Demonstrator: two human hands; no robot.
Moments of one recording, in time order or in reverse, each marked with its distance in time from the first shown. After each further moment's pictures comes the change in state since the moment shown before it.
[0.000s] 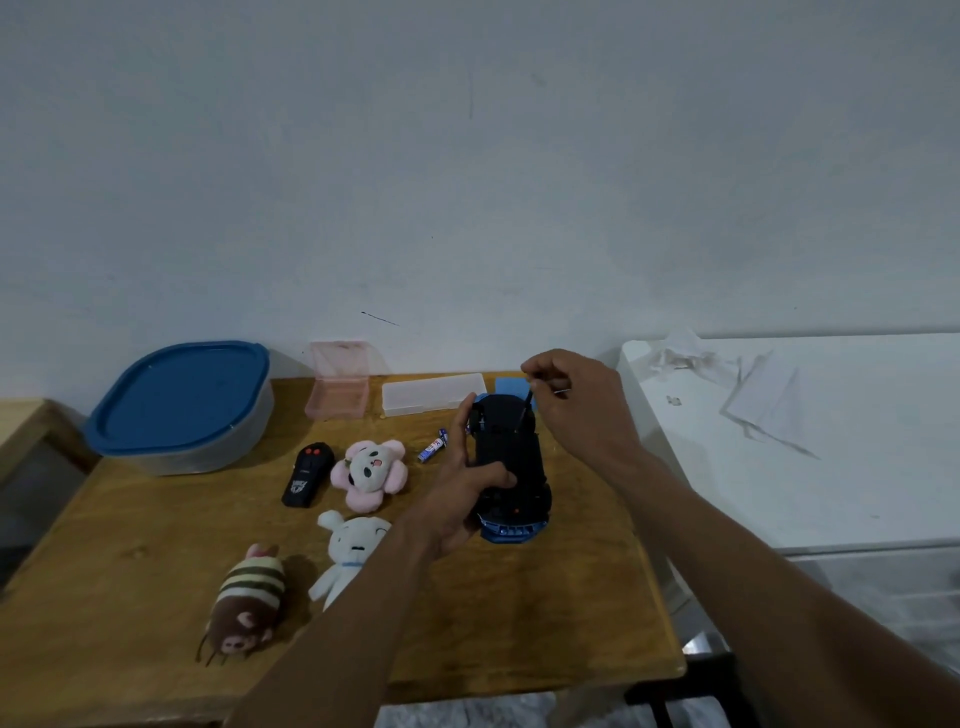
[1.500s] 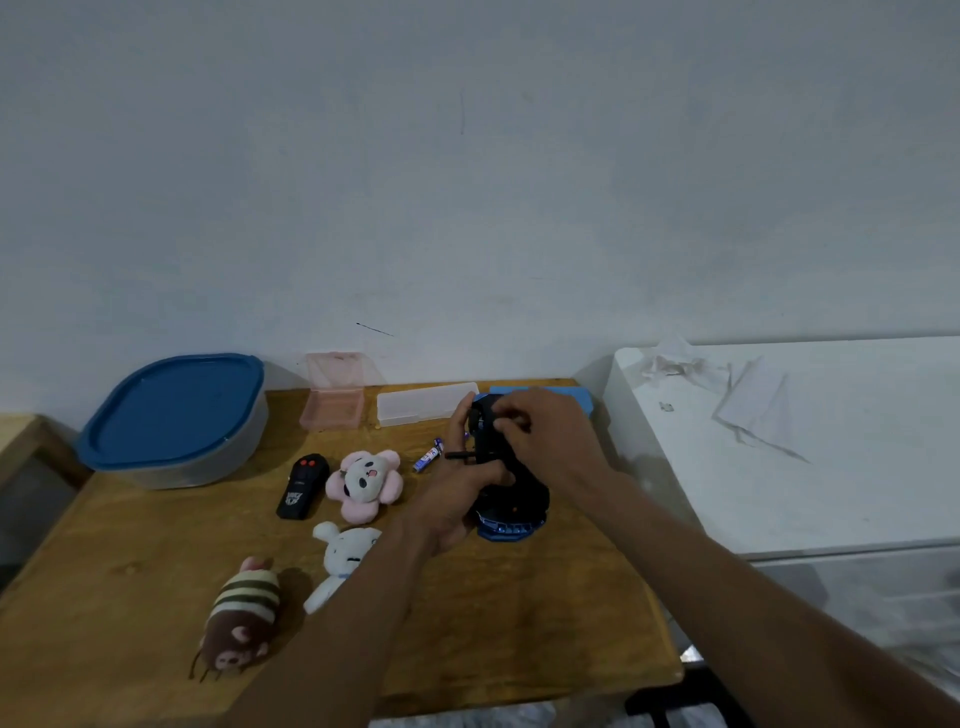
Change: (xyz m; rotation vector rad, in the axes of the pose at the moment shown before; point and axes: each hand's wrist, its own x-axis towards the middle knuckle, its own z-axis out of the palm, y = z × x) left_hand 0.005 0.007 0.003 0.058 0.024 0.046; right_hand -0.013 -0.007 0.015 -0.208 -0.162 -0.054
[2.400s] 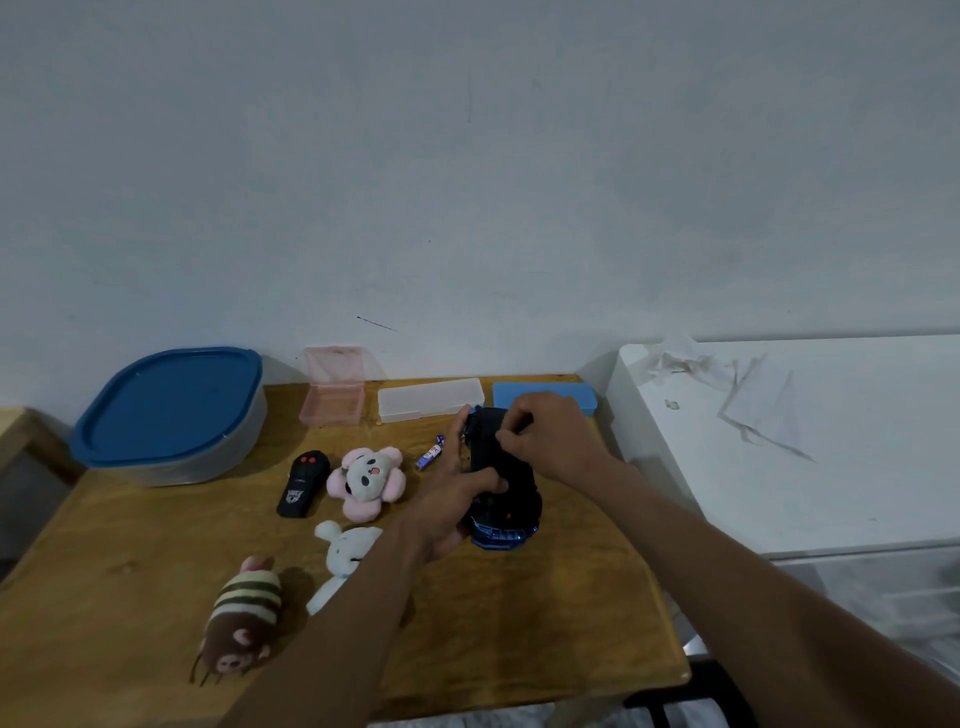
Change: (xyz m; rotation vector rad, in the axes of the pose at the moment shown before) left_hand 0.007 -0.009 -0.020 -0.031 -0.003 -0.101; right_hand 0.014 0.009 0.011 0.027 -0.196 0.133
